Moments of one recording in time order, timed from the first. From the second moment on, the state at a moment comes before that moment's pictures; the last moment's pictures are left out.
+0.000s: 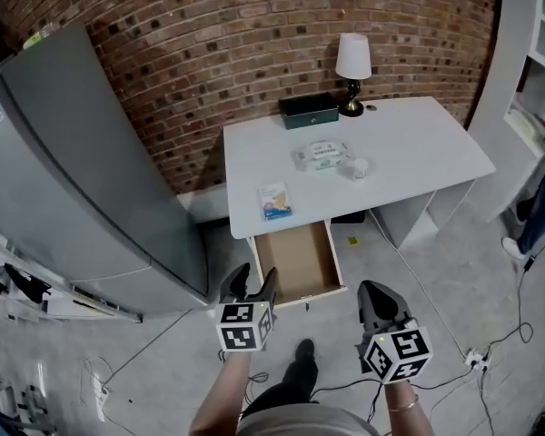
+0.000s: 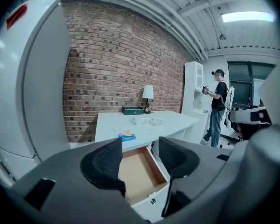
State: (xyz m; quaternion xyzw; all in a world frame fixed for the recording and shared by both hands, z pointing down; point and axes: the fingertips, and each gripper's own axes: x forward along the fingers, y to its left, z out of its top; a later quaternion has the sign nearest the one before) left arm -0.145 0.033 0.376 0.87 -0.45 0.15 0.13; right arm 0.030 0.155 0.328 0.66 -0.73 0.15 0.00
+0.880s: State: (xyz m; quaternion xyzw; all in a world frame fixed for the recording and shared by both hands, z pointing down) left arm -0.062 -0.189 0.421 0.84 -0.48 0.19 0.17; right arm 0.107 -0.084 0.339 0.62 -0.76 0.17 0.02
